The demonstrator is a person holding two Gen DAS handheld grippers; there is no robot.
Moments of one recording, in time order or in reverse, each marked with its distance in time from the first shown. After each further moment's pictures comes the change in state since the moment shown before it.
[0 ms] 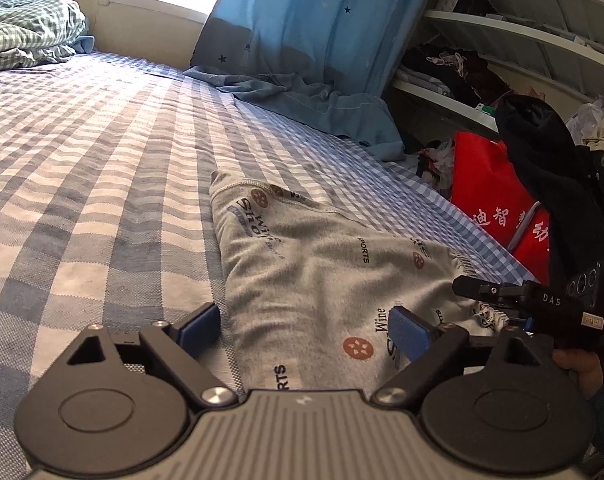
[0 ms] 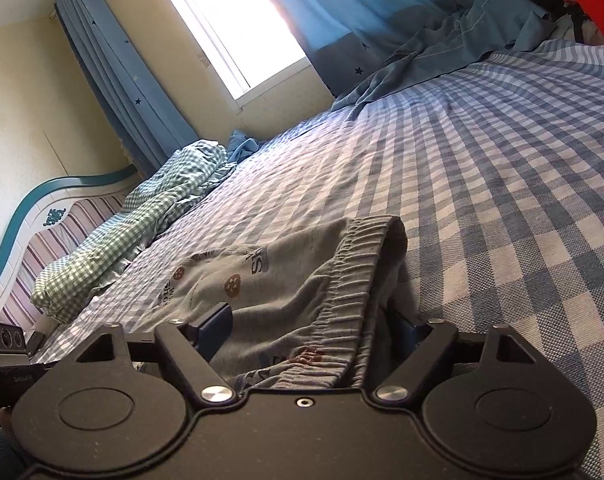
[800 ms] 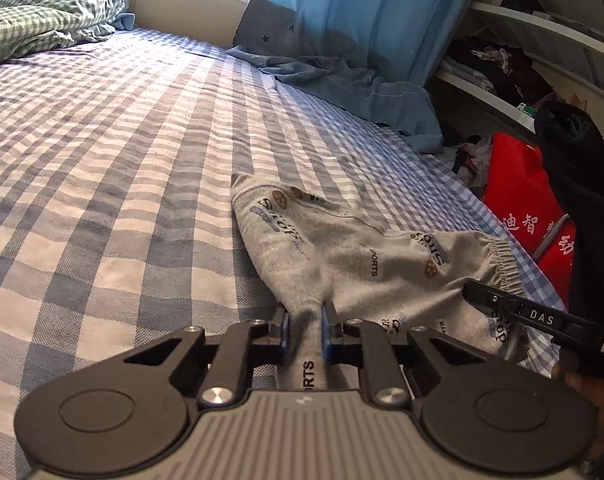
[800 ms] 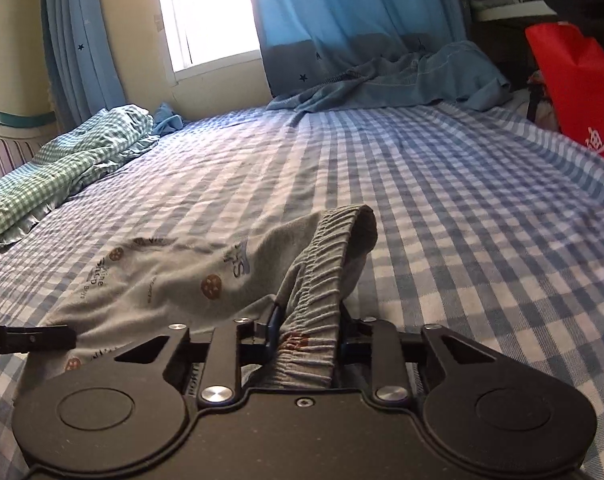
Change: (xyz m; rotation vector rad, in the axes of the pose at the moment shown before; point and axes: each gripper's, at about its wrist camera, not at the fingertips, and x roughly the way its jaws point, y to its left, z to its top) left arm -0.019 -0.013 0.024 -0.075 0.081 0.110; right arm 0.004 0.085 -0.001 -0.200 0.000 -0.374
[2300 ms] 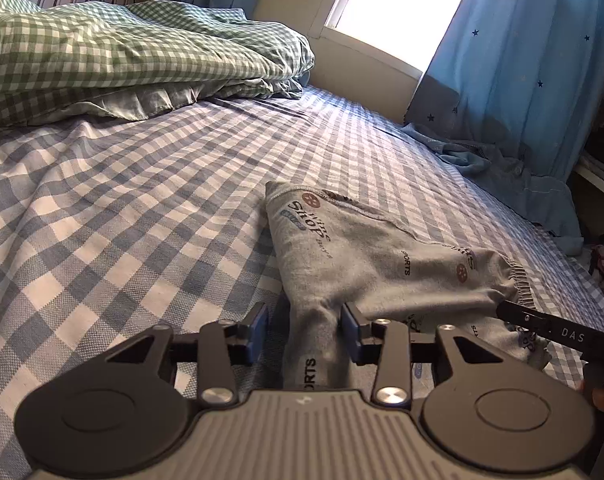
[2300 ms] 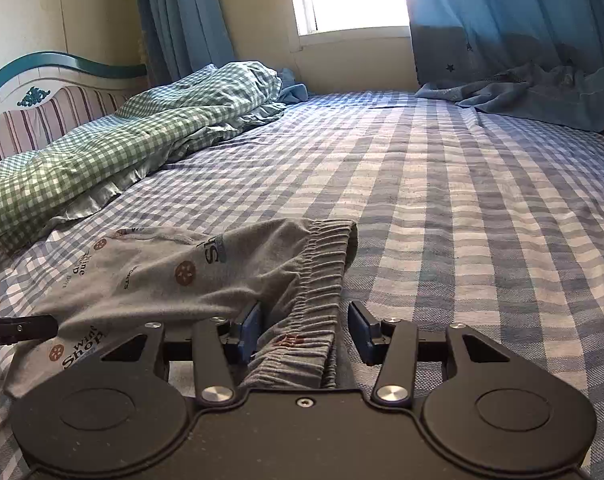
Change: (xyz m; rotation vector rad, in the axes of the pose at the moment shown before) left arm -0.093 0.220 0.054 -0.189 -0.177 0.345; right arm 0.164 0.246 0.042 -0.150 0.055 0.226
